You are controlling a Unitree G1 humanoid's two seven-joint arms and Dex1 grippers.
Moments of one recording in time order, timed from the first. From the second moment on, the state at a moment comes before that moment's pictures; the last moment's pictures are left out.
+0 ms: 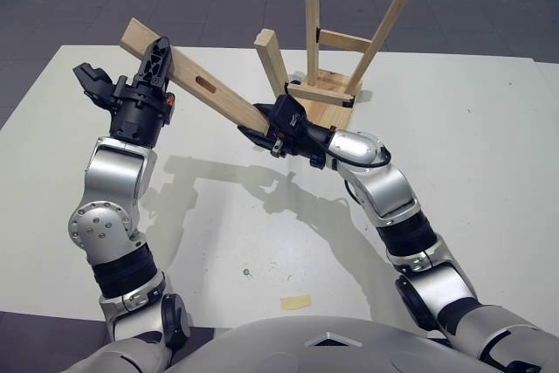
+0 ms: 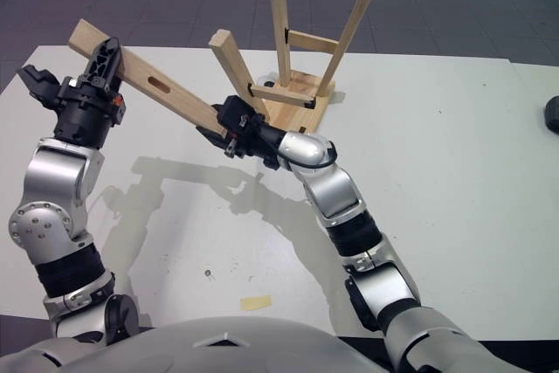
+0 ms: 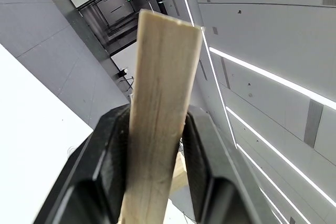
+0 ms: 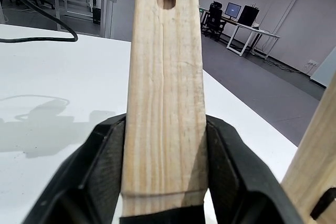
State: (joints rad) left arm -0.24 0.19 0.40 -0.37 -1.48 0.53 0.24; right arm -0.49 -0.15 0.37 -0.07 0.07 0.37 0.62
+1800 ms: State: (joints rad) left arm -0.63 0.70 0.06 -0.35 -1.00 0.68 -1.10; right arm -0.68 -0.65 -0.07 -0.41 1.00 1.14 0.91
